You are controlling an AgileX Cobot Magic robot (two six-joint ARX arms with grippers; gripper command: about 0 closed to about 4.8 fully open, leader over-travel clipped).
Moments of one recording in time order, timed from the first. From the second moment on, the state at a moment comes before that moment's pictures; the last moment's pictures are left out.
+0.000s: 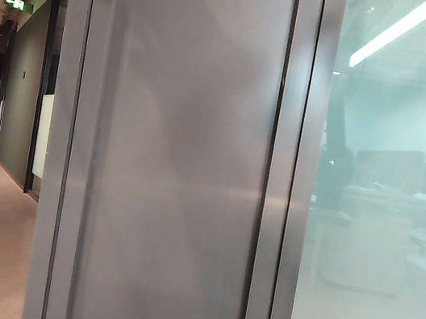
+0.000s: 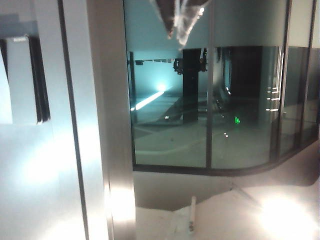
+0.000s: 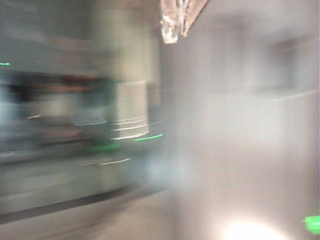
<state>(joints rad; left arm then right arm) 0.04 0.88 1.16 0.46 0.21 -0.08 -0.03 1.05 1.54 0.20 -0.58 0.36</state>
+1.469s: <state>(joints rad) -0.18 1.37 1.80 0.40 0.73 -0.56 0.15 1.19 1.60 0.23 -0.91 0.41</state>
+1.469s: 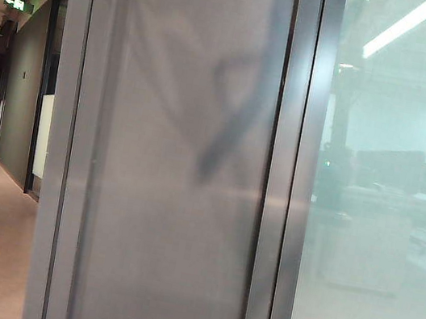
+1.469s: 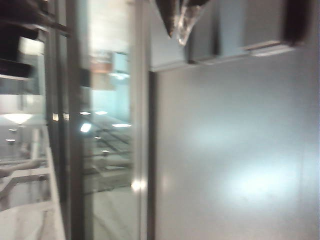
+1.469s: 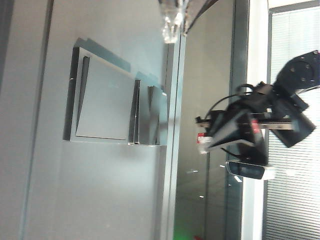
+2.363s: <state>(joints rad) -0.46 1.39 1.79 0.24 0.26 -0.12 0.14 1.20 1.60 0.20 -0.91 0.41</state>
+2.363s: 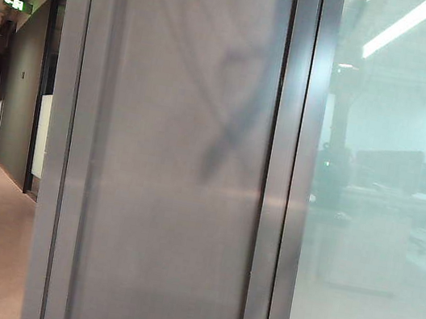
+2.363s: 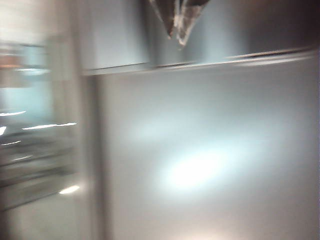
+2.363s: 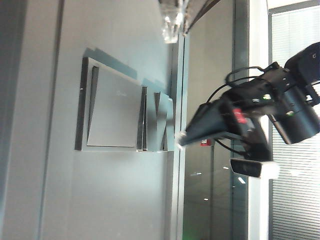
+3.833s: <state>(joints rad) -0.68 1.37 1.80 0.29 -0.33 0.23 0.14 1.21 1.60 0.15 -0.92 0.41</state>
